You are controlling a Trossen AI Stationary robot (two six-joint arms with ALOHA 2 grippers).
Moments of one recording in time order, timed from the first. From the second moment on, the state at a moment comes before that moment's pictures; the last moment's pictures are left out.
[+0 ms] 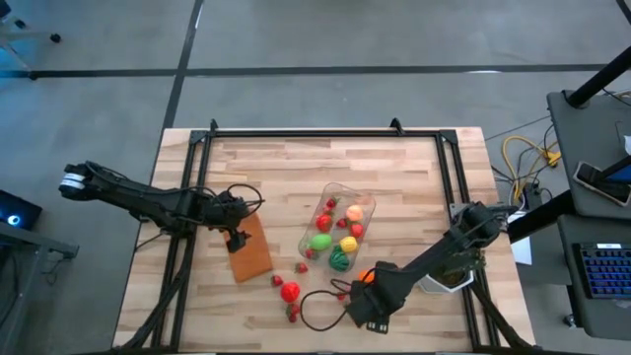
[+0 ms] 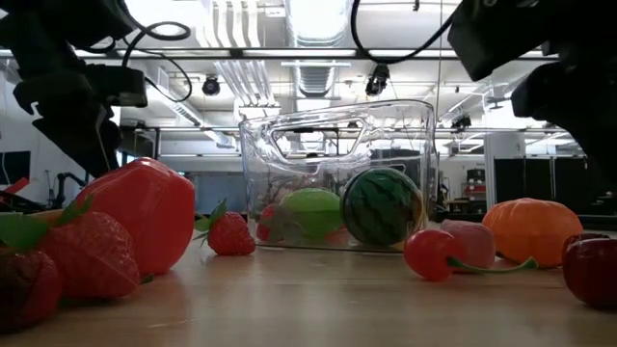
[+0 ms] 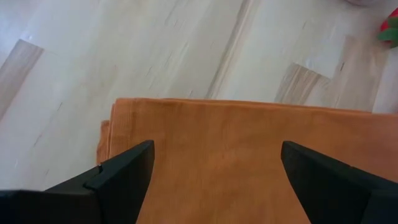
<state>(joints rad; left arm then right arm) -0.16 0.90 0.50 -0.65 -0.19 -0.53 0.60 2.05 1.54 -1.10 -0.10 0.84</state>
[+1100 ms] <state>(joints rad) -0.16 0.90 0.49 -0.65 -0.19 -0.53 0.63 2.05 1.43 -0.99 -0.16 0.76</state>
